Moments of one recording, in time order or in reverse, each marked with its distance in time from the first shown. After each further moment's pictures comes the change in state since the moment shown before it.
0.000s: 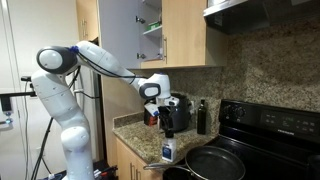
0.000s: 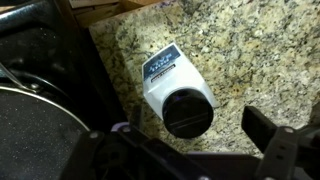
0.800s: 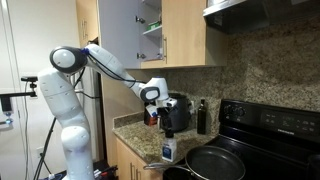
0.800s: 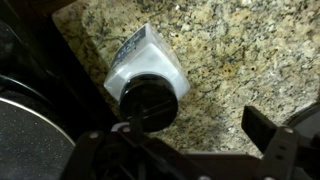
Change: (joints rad) arm 0.007 0.078 0.110 -0.009 -0.022 0.157 0.236
